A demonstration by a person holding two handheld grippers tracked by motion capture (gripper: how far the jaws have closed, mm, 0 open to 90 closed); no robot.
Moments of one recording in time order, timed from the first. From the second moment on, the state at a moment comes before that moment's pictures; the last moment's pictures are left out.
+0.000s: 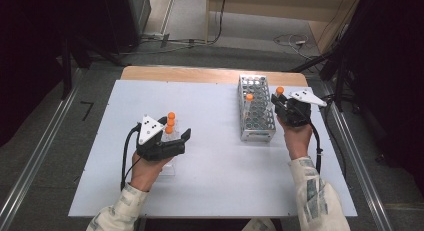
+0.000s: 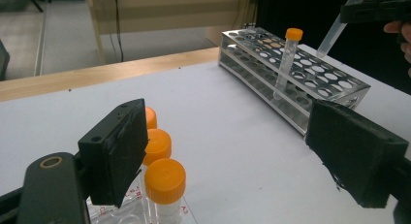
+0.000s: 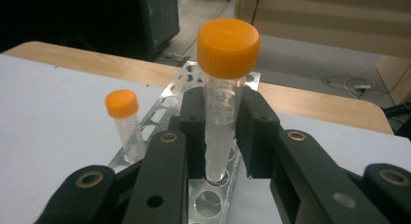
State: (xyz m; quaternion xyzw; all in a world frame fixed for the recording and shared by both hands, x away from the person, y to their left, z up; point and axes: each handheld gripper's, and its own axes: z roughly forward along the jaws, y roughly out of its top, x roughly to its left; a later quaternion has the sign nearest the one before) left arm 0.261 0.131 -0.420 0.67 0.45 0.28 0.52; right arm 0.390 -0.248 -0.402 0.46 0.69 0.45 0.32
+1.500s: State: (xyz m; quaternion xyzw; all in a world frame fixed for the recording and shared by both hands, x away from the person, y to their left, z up) left arm 0.260 0.130 -0.421 0.67 0.45 0.28 0.52; right arm 0.336 -0.194 -0.406 0.36 0.76 0.47 0.25
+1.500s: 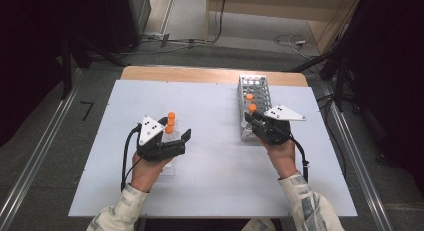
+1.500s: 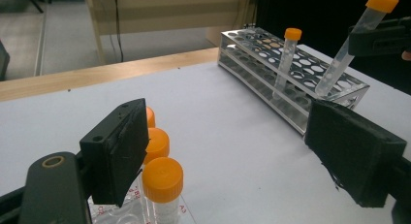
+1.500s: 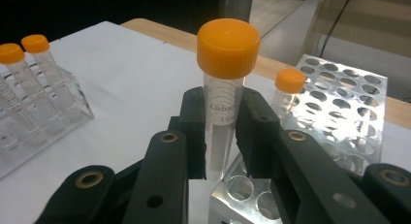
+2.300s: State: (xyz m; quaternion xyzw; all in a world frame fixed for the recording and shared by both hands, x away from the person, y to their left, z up) left arm 0.260 0.130 -0.420 0.67 0.45 0.28 0.52; right arm 0.324 -0.163 -0.421 0.33 0.79 0.47 0.21
